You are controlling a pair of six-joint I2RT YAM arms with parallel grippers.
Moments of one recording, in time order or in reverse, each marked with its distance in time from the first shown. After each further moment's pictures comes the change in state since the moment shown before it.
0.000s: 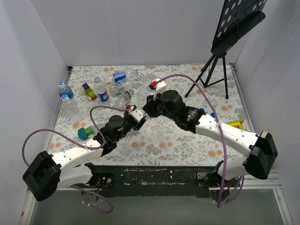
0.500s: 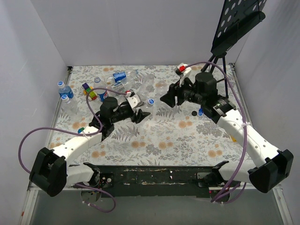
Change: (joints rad) left arm 0.205 0.080 0.198 -0.136 0.548 -0.043; right arm -0.323 -0.161 0.018 -0.090 -0.439 -0.090
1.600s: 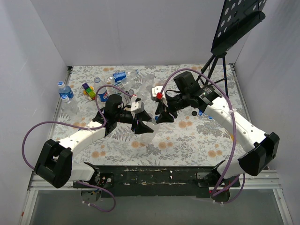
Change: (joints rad) left arm 0.041 0.125 0.071 -0.145 0.636 -0.055; right arm 0.081 0.209 0.306 -0.626 -0.461 -0.826
